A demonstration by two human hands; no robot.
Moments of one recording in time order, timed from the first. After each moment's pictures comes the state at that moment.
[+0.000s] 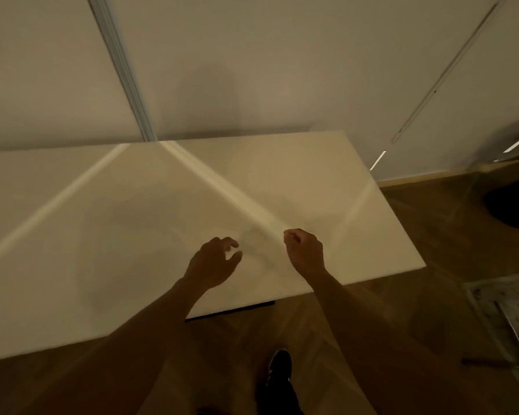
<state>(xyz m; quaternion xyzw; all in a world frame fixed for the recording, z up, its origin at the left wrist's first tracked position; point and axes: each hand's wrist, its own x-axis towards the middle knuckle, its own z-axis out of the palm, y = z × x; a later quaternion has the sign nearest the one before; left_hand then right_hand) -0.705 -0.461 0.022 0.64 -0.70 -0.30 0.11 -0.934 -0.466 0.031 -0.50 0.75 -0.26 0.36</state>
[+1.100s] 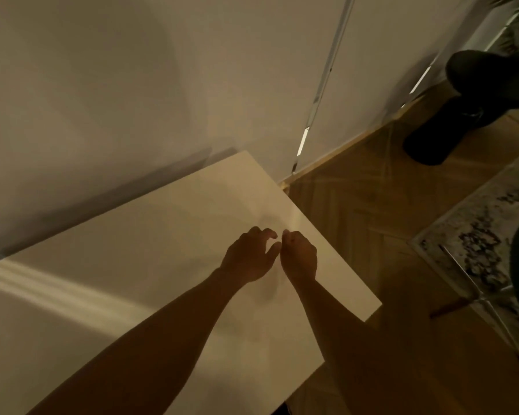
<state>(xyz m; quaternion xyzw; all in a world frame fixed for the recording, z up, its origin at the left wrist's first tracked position) -1.018 -0.705 0.031 0.41 -0.86 -0.29 0.05 -1.141 -0.652 -0.014 -0.29 0.88 -0.29 0.24</state>
